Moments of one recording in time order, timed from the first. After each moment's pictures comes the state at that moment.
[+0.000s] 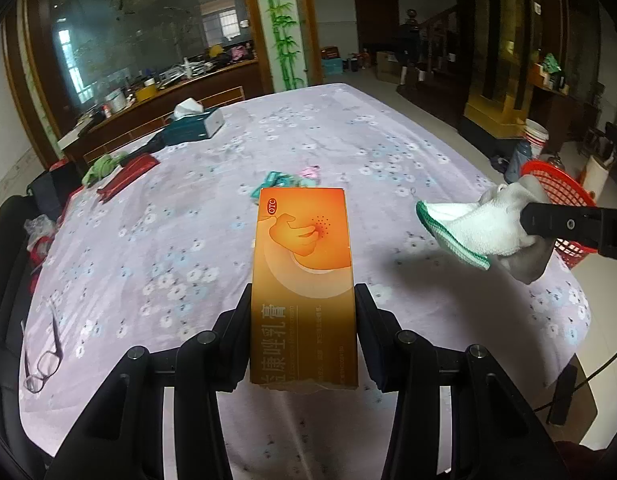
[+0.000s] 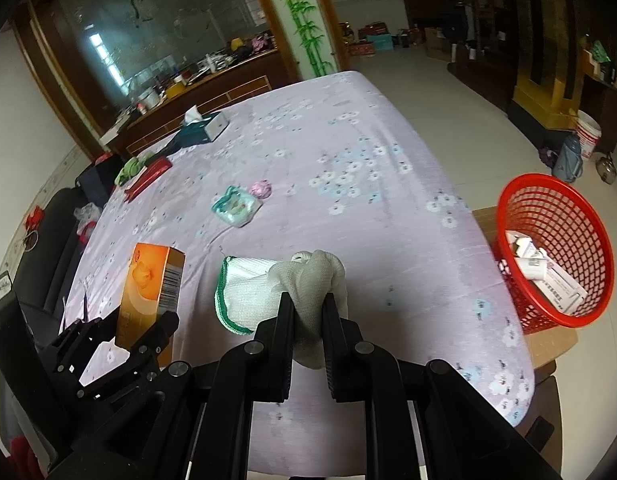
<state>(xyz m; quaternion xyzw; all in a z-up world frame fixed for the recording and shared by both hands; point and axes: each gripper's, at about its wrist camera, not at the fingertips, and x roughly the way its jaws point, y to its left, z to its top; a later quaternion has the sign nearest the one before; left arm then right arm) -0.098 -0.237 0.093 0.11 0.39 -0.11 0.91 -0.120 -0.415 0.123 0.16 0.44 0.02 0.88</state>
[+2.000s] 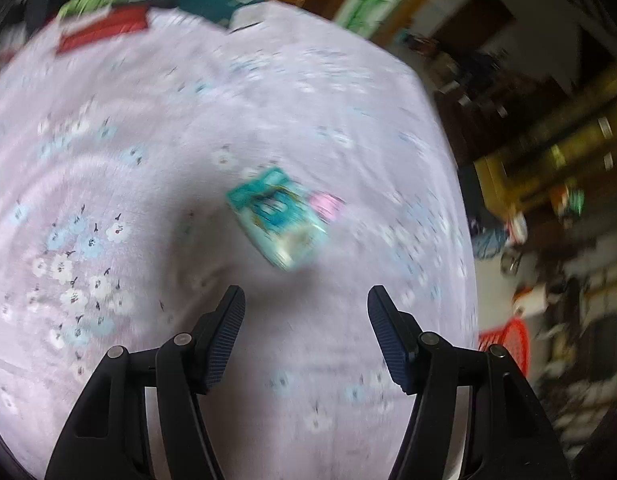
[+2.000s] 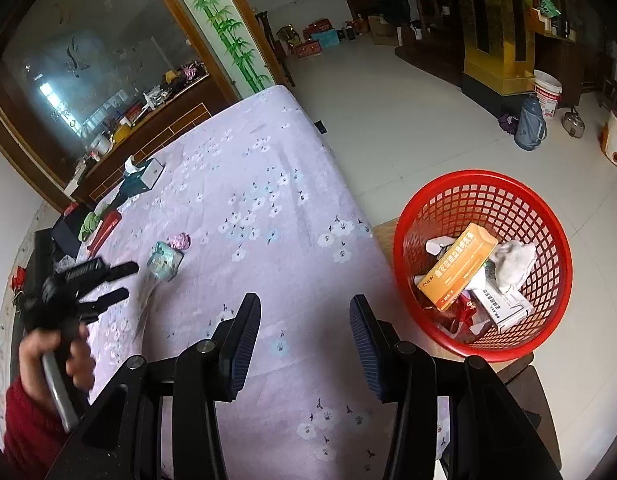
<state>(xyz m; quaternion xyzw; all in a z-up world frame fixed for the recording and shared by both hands) 0.094 -0.200 0.057 -0.21 0.55 -0.08 0.81 -0.103 -0.529 0.125 0.22 0.45 -0.05 0.87</state>
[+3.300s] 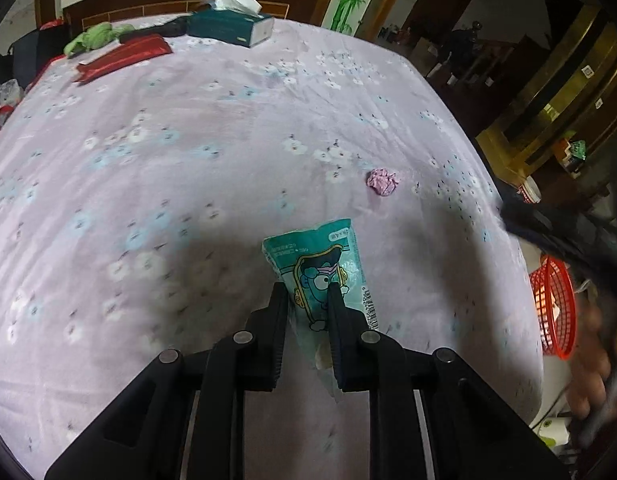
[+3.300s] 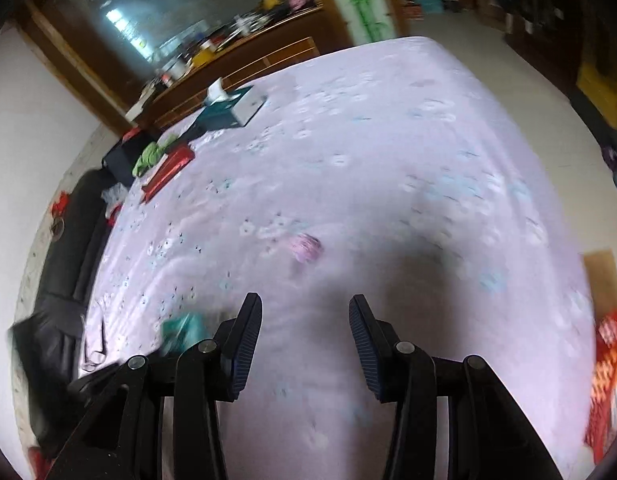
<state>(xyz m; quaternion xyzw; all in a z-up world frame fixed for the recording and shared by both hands) 0.025 -0.138 0.052 -0.09 0.51 -0.11 0.85 0.064 -0.371 0.081 0.16 0.50 0.13 0.84</state>
